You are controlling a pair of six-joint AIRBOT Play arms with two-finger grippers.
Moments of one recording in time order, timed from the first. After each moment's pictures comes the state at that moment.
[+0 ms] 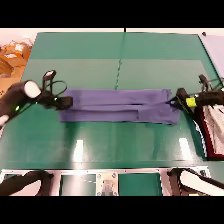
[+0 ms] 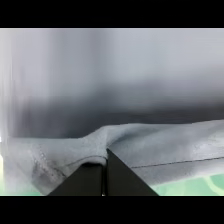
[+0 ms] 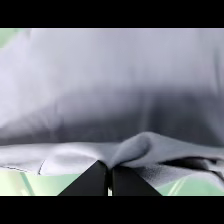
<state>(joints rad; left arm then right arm) -0.14 -1.27 0.99 1.28 -0.95 -1.62 -0.35 -1.27 0.98 -0.88 1.21 1.53</state>
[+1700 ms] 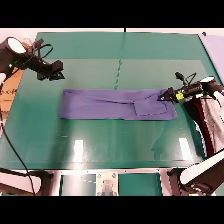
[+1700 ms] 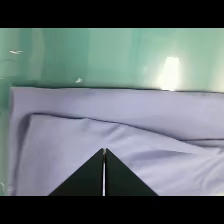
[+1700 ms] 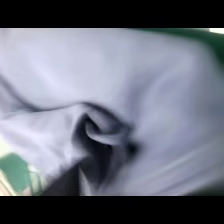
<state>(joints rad) 0.02 -1.63 1.63 1.12 -1.26 -1.61 -0.38 -1.90 1.44 -0.78 1.48 1.02</state>
